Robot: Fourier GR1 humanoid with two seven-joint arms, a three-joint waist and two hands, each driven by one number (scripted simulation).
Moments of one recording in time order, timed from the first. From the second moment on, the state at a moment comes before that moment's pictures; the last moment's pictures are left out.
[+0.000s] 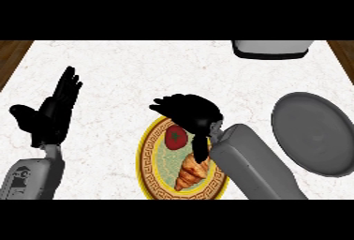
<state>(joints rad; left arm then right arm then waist) -0.23 0.22 0.06 -1.46 0.05 0.10 0.09 -0.67 -0.06 0.48 -1.33 0.79 0.60 0.12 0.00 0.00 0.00</state>
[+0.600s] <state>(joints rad) -0.22 0.22 0.09 -1.47 0.05 0.06 0.08 -0.66 -0.01 0.52 -1.23 0.90 0.56 0.12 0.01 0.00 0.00</state>
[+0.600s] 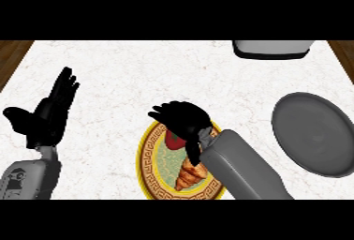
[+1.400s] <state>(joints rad) -0.22 0.19 0.08 -1.47 0.01 0.07 0.07 -0.72 -0.01 0.58 -1.03 0.92 0.51 0.01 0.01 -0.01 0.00</state>
